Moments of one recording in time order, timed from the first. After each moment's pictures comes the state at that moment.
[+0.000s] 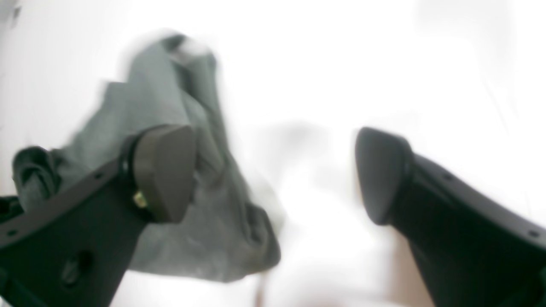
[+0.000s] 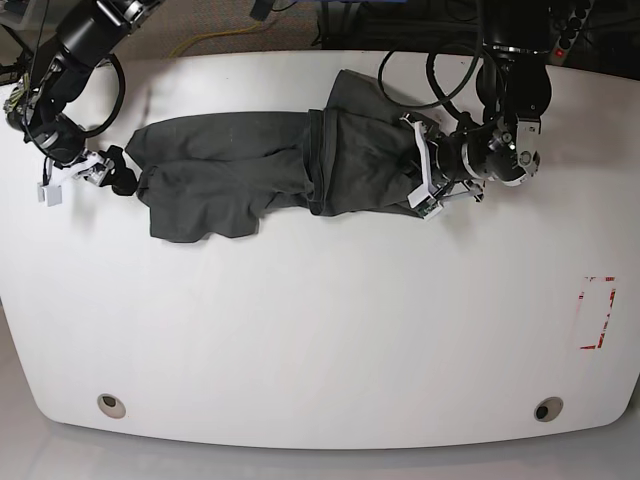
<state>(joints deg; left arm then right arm) 2.9 -10.7 0.6 92.9 -22.8 -42.8 63.4 1.7 17.3 49.2 70.1 46.9 40.5 -71.7</state>
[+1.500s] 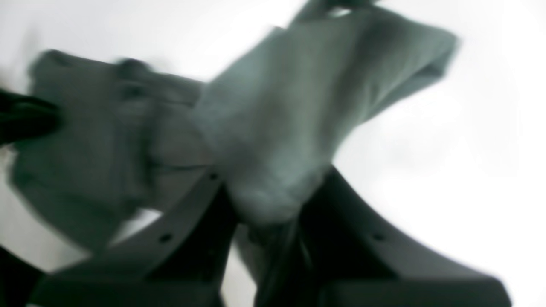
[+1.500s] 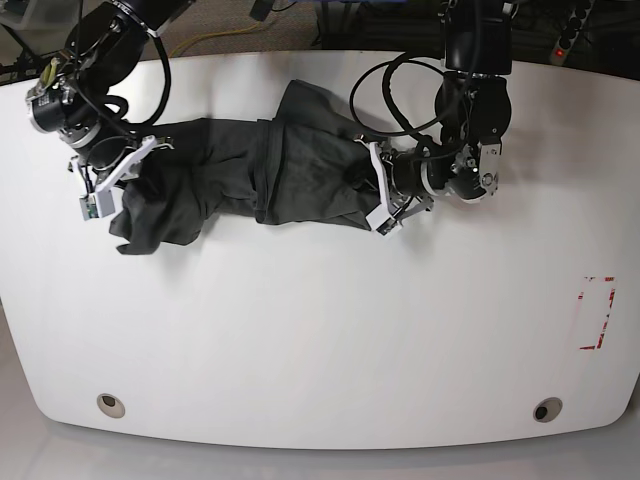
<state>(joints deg) -2.9 -0.6 0.4 79.9 -24.9 -43.2 61.2 -5.1 1.7 42.0 112.7 41.7 40.7 -81.8</state>
